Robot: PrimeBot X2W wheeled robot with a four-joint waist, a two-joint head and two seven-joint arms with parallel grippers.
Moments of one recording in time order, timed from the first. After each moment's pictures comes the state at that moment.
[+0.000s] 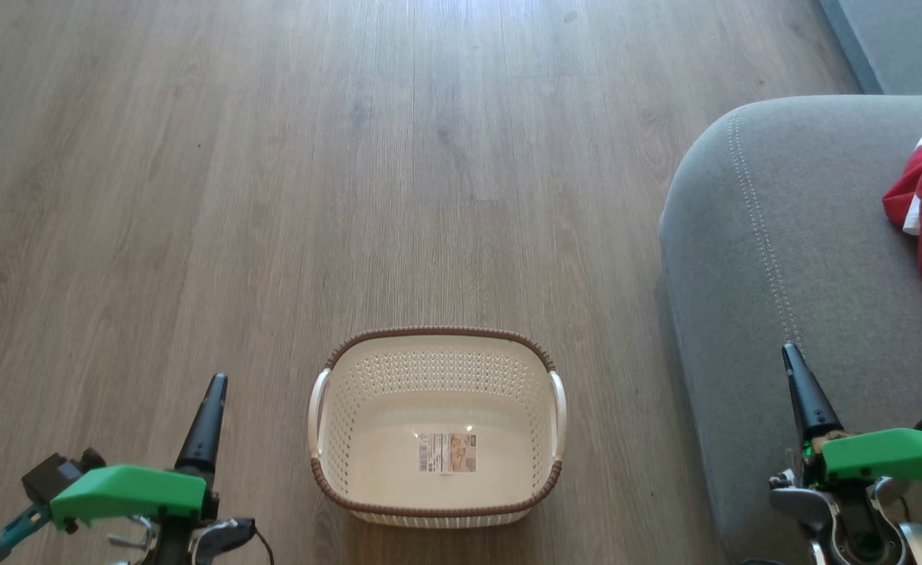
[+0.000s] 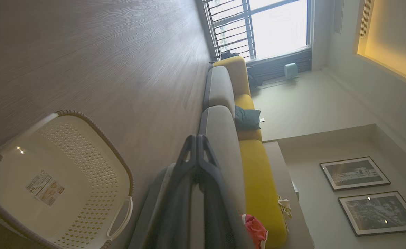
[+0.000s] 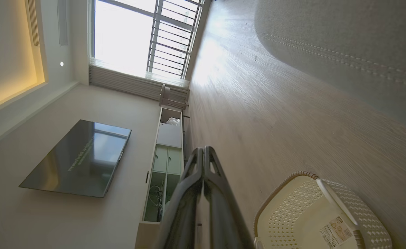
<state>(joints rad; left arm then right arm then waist) -0.02 0.06 0.01 0.27 -1.36 -0.10 0.02 -0.03 -0.07 -0.09 0.27 1.35 0.13 0.03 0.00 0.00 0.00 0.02</state>
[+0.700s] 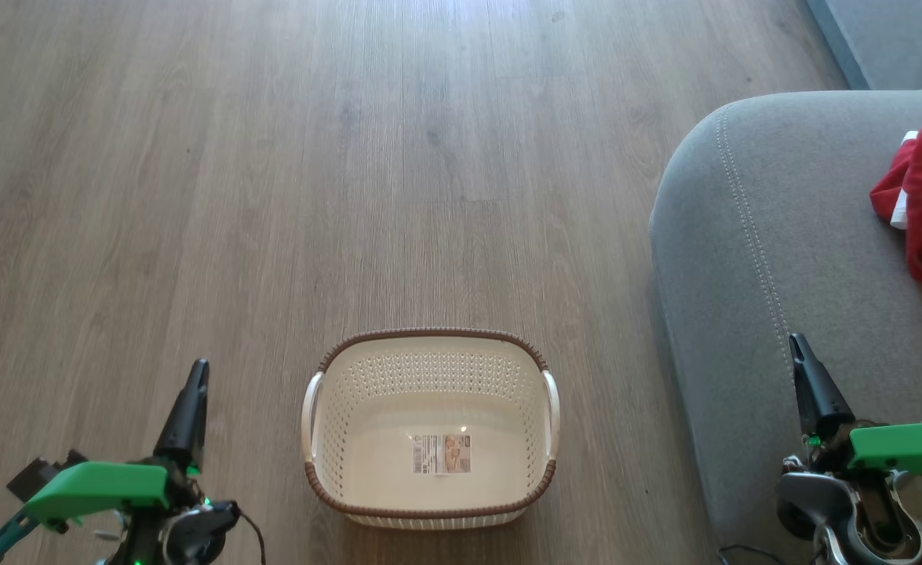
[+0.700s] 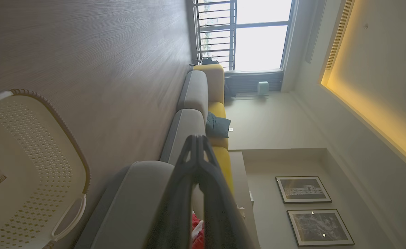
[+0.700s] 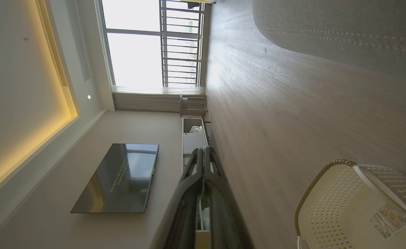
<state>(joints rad) -0.05 0.06 0.05 0.27 -1.60 -0.12 0.09 -0.06 -0.06 -0.12 0.28 1.58 0.13 0.09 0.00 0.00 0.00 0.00</state>
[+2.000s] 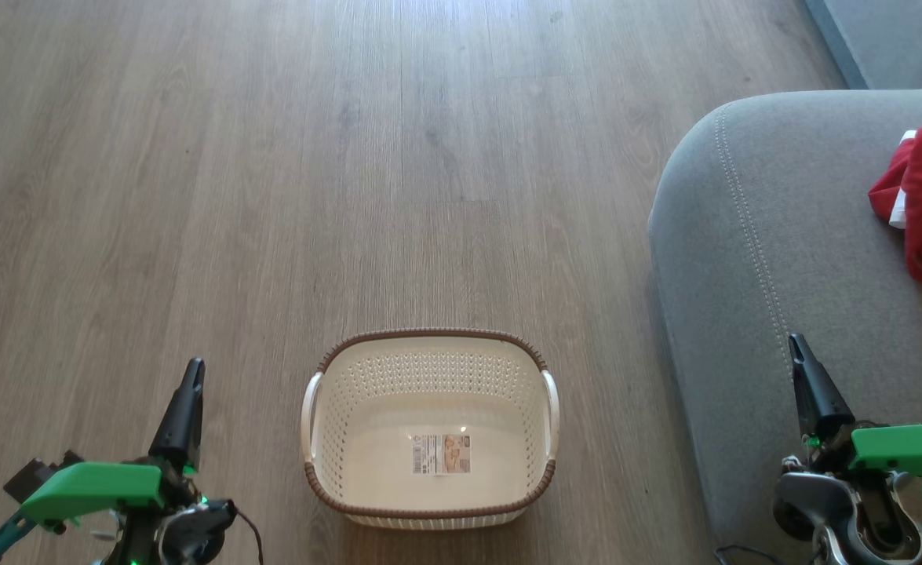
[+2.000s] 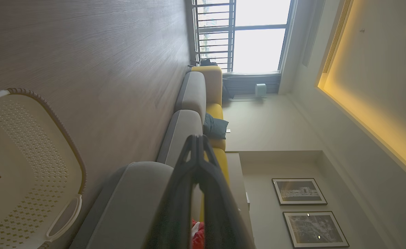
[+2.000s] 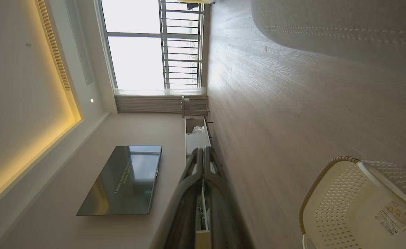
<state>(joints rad) -0.05 0.06 0.07 0.27 -1.62 -0.12 0.10 -0.06 -0.06 -0.13 0.28 1.61 0.13 0.10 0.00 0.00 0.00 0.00</state>
